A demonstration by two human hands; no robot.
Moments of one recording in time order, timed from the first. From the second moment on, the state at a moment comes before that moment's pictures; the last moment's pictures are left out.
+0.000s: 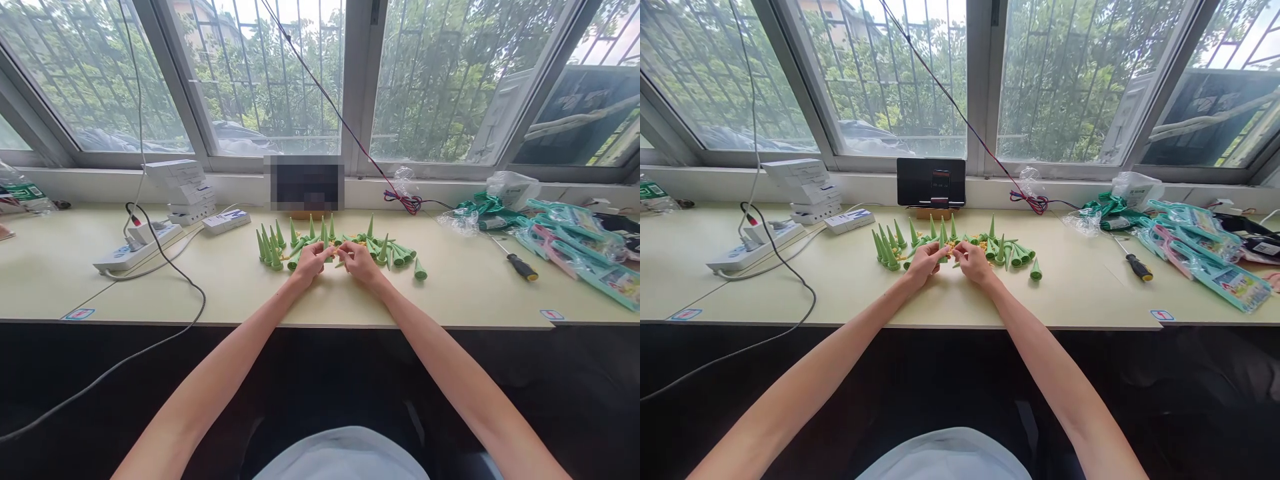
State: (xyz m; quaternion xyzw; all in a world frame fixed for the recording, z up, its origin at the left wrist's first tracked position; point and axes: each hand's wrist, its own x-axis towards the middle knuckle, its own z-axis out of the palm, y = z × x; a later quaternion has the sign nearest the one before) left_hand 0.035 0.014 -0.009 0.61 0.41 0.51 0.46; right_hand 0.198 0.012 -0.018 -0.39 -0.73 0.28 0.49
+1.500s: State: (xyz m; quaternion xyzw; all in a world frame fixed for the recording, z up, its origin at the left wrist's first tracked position) left_hand 0.035 0.010 -0.007 0.63 0.39 0.49 0.45; right_hand 0.201 0.007 -0.014 -0.40 -0.75 0.26 0.45
